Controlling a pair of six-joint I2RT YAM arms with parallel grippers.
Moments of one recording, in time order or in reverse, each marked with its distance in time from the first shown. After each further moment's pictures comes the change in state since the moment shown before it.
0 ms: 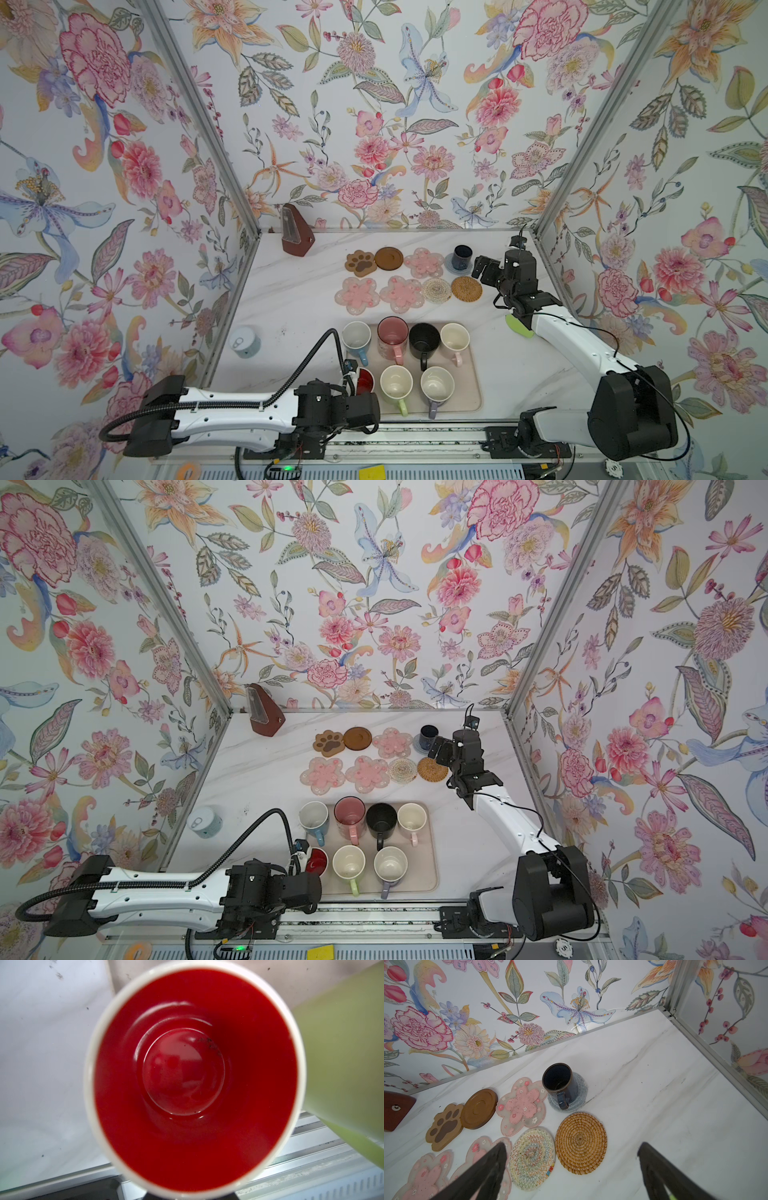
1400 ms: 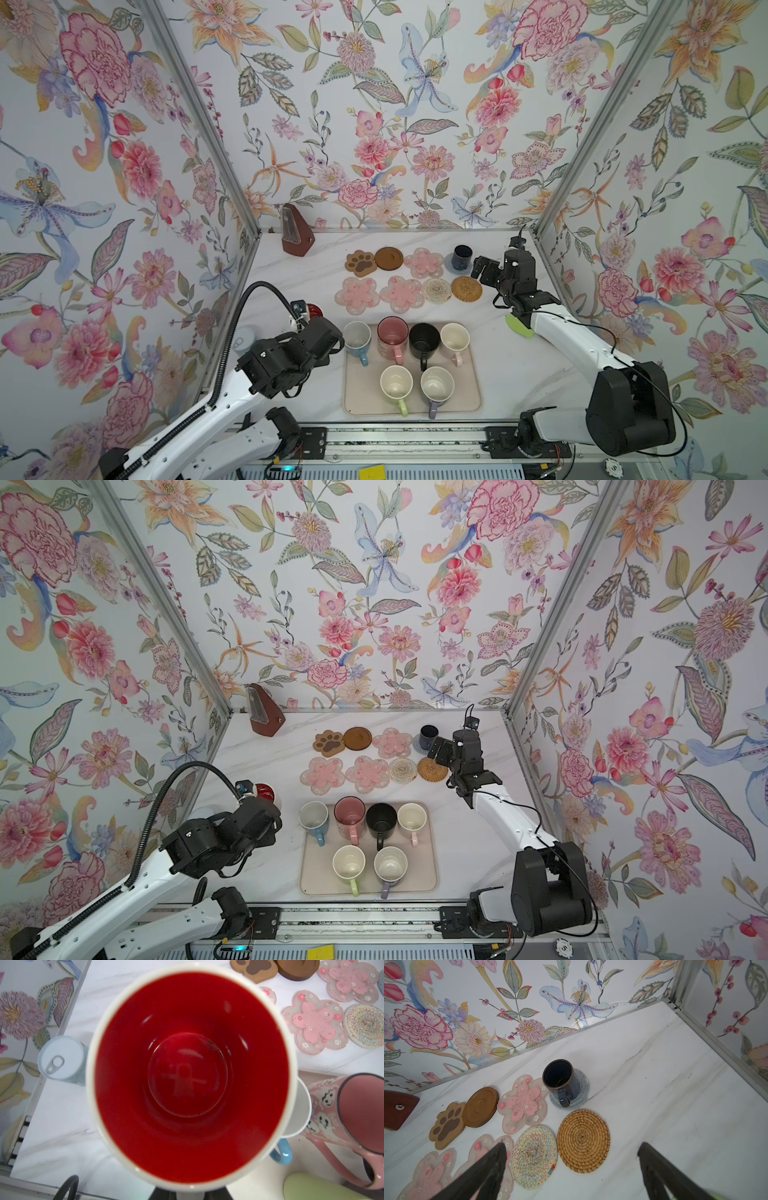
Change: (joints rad) left arm 0.737 -0.103 0.370 -0.237 -0.225 0.513; right arm -0.010 0.008 0.000 -0.005 -0.026 0.018
